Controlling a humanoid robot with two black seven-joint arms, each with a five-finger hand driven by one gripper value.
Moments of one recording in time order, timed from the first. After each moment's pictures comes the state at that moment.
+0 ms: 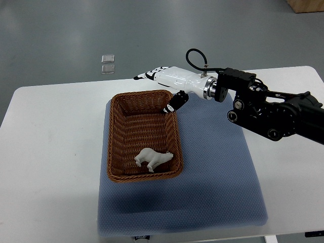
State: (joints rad) left arm 0.01 0.00 -0.16 -0.15 0.04 -0.02 0.04; right arm 1.02 -0.24 0.34 0.97 -1.48 -0.05 0.25
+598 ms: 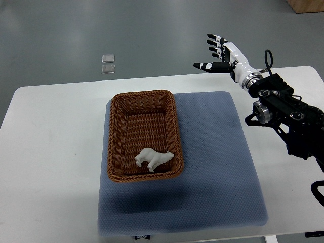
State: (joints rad) left arm 0.01 0.00 -0.16 -0.15 0.04 -0.02 0.04; right arm 0.80 -0.18 0.80 0.77 -0.78 -0.11 0.19
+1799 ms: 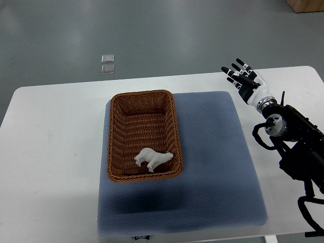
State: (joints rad) left arm 0.01 0.00 -0.16 -0.15 0.04 -0.02 0.04; right arm 0.64 -0.08 1.19 0.67 -0.52 0.05 0.13
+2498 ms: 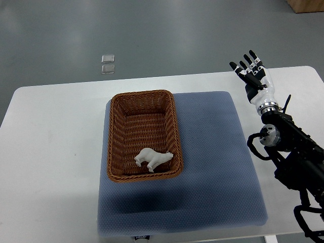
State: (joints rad) left arm 0.01 0.00 -0.16 -0.15 0.04 -0.02 0.04; right arm 0.59 -0.05 1.17 0.66 -0.53 0.03 0.42
